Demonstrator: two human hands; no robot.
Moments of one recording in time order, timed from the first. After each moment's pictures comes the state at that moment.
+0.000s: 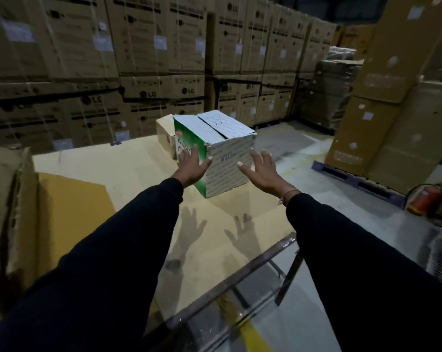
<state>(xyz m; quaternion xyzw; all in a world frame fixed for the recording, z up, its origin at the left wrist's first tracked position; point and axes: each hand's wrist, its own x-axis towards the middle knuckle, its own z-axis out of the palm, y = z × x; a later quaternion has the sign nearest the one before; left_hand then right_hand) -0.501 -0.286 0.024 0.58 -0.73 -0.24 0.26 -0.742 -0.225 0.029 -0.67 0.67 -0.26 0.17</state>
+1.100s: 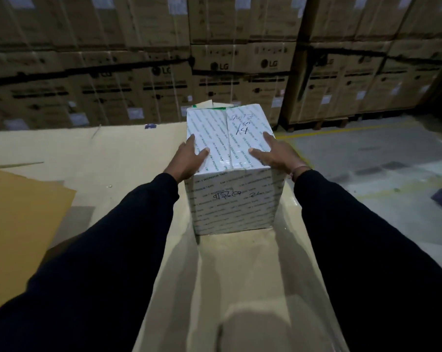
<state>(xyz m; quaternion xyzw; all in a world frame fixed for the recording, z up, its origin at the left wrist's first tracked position) -0.582 -0.603 -0.010 0.71 -0.57 -0.24 0.33 -0.861 -0.700 0.011 -0.78 0.56 -0.14 0.25</state>
